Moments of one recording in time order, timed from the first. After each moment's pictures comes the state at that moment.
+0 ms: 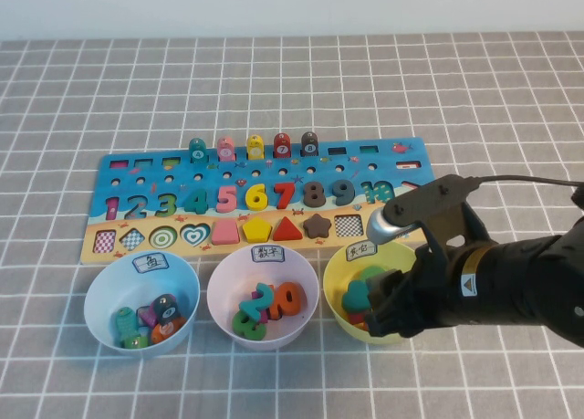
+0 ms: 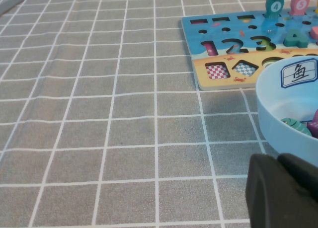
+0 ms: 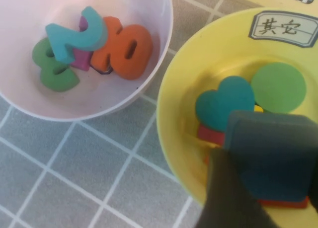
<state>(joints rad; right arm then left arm) 0.72 1.48 -0.83 0.03 0.32 0.18 -0.05 -0.01 0.03 0.02 0.37 -0.01</state>
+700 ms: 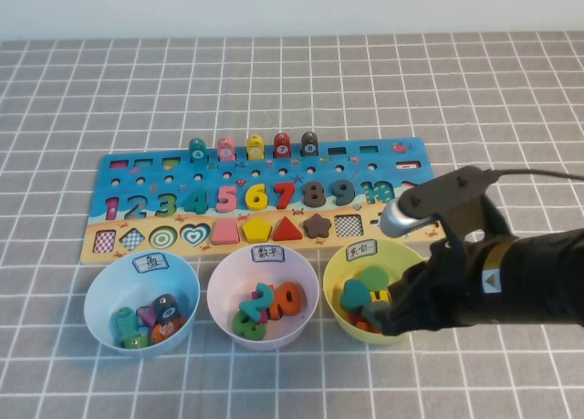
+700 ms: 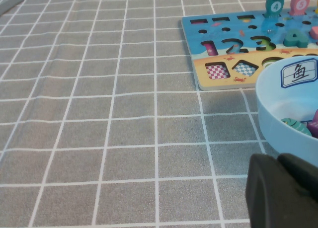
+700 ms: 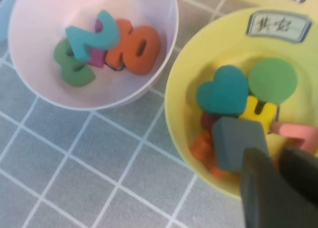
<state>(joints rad) 0.72 1.40 -0.83 0.05 0.40 0.18 -0.05 -0.01 0.03 0.02 0.37 -0.01</state>
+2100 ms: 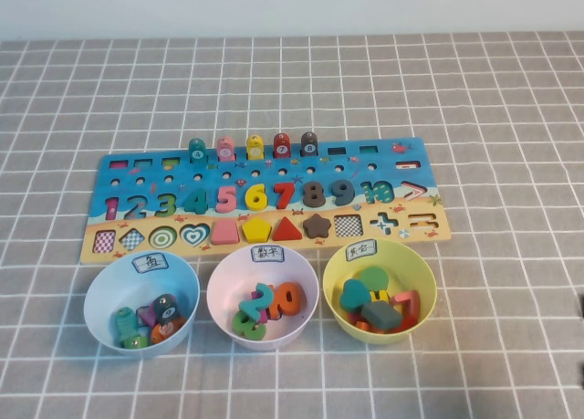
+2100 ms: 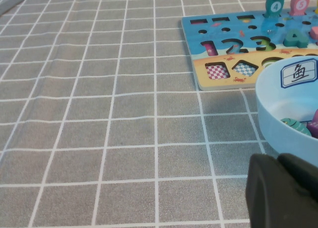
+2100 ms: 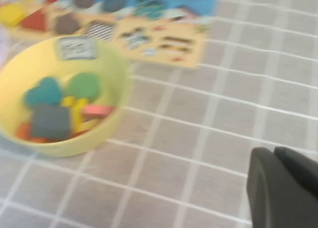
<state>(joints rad) 0.39 0.79 -0.31 0.07 0.14 0.00 -0.05 -0.01 0.03 0.02 0.37 -0.01</state>
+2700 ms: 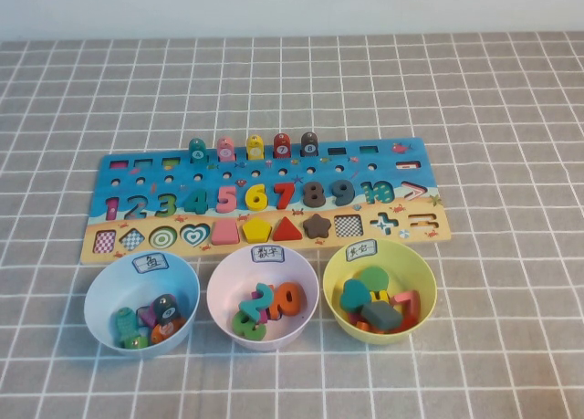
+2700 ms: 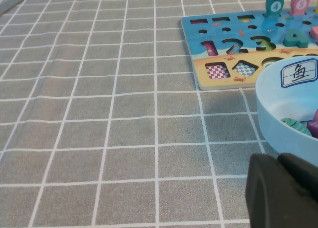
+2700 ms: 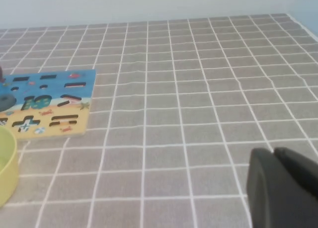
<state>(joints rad) 0.02 0.03 0.03 0.10 0.21 0.00 -0.05 -0.01 0.03 0.02 0.37 -0.01</state>
